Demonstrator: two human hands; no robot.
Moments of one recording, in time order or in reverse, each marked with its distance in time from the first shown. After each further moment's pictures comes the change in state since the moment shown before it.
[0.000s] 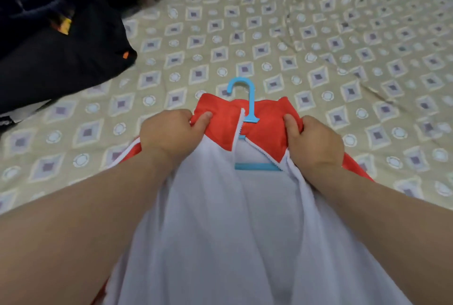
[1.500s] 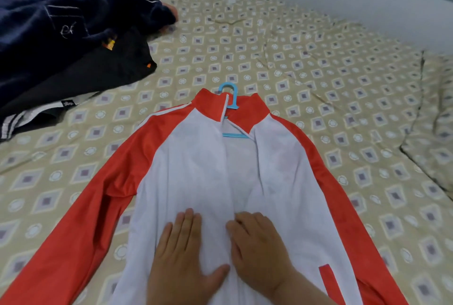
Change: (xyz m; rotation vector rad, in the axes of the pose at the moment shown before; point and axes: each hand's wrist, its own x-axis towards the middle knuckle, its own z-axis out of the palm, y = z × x) left_hand -0.344 0.037 -0.046 -0.141 -0.147 0.134; right_hand -0.274 0.015 -0.083 0.076 -0.233 -0.693
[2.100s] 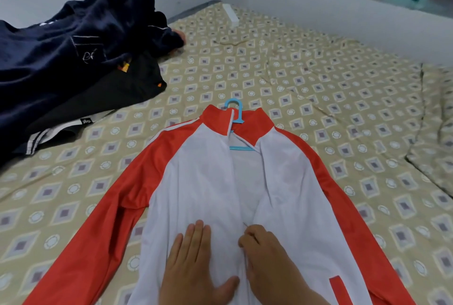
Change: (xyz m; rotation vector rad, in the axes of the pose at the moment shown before) left_hand 0.004 -0.003 0.007 0.026 -0.032 -0.009; right_hand -0.004 -0.010 -0.009 0.091 -0.168 0.137
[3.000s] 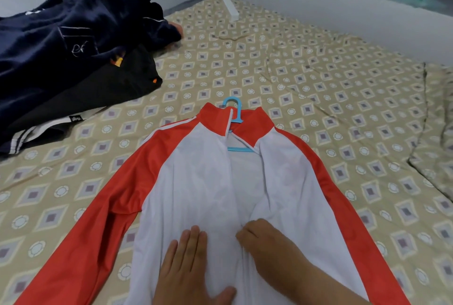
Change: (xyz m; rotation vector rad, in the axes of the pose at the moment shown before) left_hand 0.007 -0.010 0.017 0.011 0.193 0.082; right_hand 0.028 0.035 -0.014 -0.222 0.061 -0.350
